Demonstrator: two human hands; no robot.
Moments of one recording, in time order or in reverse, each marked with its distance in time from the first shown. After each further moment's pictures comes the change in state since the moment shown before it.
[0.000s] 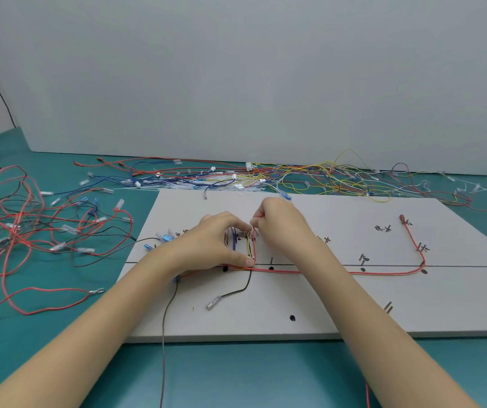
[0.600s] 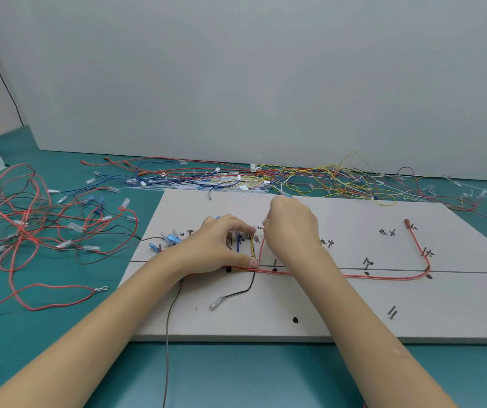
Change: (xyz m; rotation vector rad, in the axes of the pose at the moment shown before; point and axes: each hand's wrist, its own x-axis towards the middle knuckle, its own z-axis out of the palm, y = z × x) left_hand -0.002 -0.002 0.005 -0.023 0.044 0.028; right_hand -0.016 -0.012 -0.007 -0.124 0.129 0.121
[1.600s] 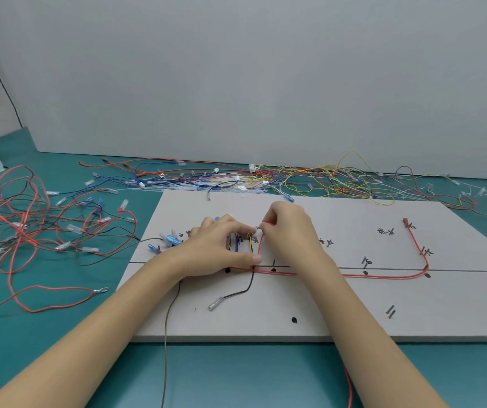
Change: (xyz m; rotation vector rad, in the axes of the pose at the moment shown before) left_hand -0.009 0.012 -0.001 0.092 -0.014 -0.065; right_hand 0.004 0.020 0.018 0.307 0.000 -0.049
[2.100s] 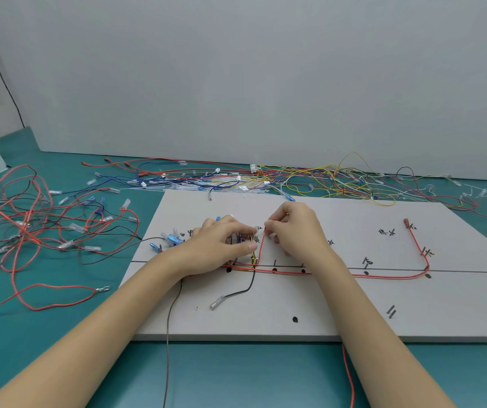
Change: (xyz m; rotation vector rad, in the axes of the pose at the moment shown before) left_hand -0.001 0.000 -0.002 -0.060 -0.027 -0.013; right_hand 0.005 0.014 -0.002 0.300 -0.013 0.095
